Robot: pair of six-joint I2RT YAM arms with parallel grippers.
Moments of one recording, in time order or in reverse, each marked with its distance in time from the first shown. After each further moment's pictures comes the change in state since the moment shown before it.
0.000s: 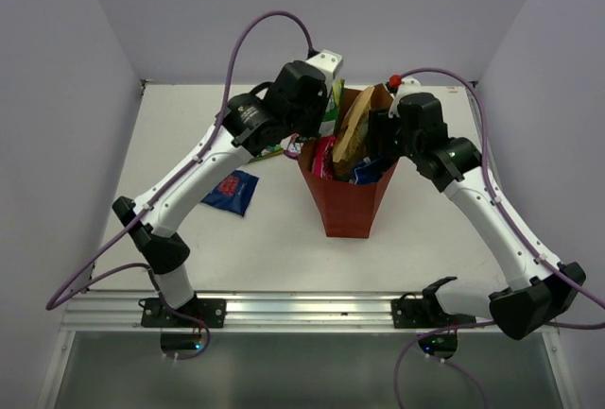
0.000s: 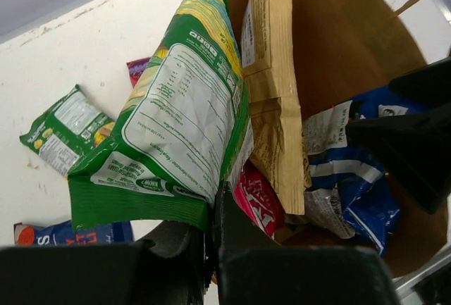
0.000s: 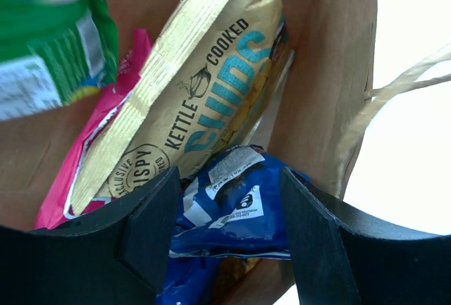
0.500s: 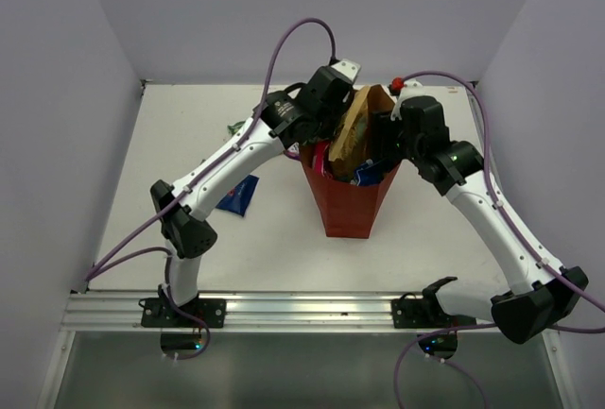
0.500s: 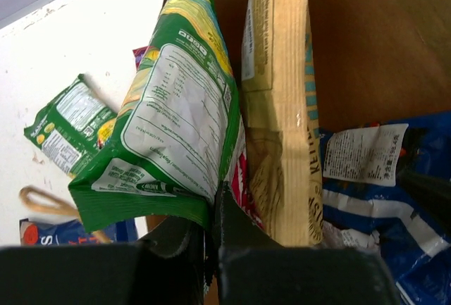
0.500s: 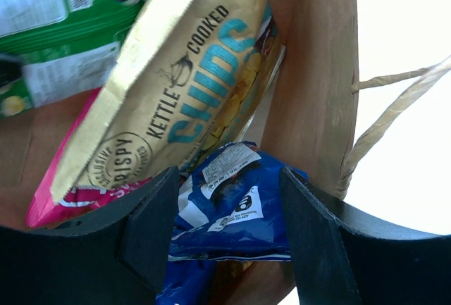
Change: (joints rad) left arm -0.025 0.192 0.098 -0.051 -0.099 0.001; right arm 0.000 -0.026 -0.032 0.003 0.027 0.002
